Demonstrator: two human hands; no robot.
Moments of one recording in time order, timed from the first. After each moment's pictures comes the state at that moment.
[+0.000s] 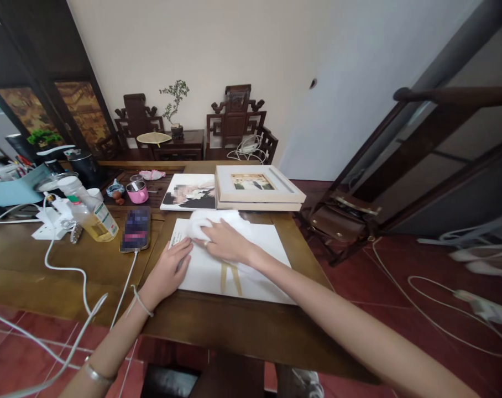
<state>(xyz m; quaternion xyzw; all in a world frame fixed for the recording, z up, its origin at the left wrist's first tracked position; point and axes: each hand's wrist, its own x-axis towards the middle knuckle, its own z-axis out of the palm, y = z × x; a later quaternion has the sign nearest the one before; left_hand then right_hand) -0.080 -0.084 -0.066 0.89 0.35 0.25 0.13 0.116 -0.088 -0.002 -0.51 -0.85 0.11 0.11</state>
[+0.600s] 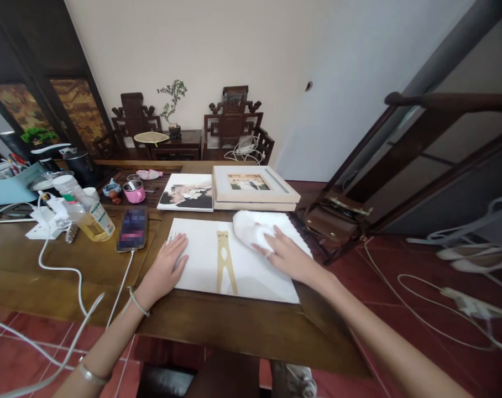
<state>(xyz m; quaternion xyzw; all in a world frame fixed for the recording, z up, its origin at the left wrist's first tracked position) -0.081 -0.084 -0.068 0.89 0.37 0.24 0.12 0.223 -0.154 -0.026 -0.64 -0.75 0.10 0.13</state>
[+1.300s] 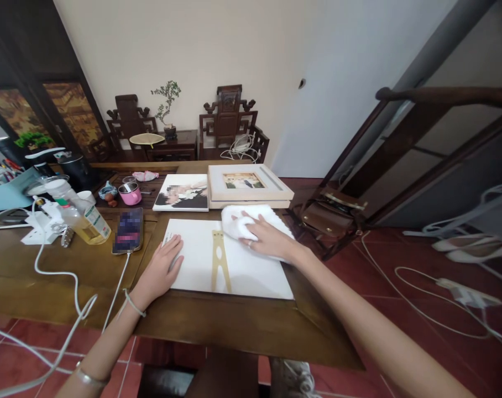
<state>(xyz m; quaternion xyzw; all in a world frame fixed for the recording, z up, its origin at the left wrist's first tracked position) -0.083 -0.081 -0.068 0.90 0.37 0.21 0.11 0.227 -0.115 -0.026 -0.57 -0.81 0.09 0.10</state>
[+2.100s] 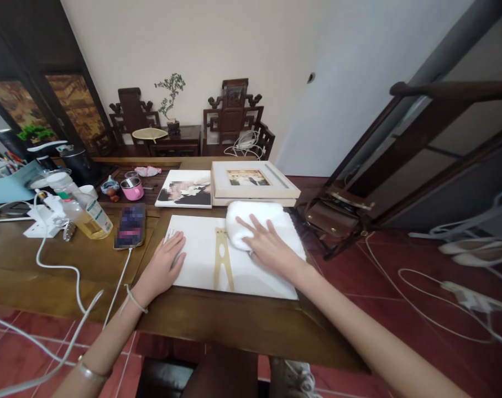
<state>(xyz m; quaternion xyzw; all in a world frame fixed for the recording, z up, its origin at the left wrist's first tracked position) -0.082 -0.083 -0.069 0.90 0.37 0.22 0.11 0.204 -0.139 -0.033 -0.60 -0.80 -0.04 0.02</state>
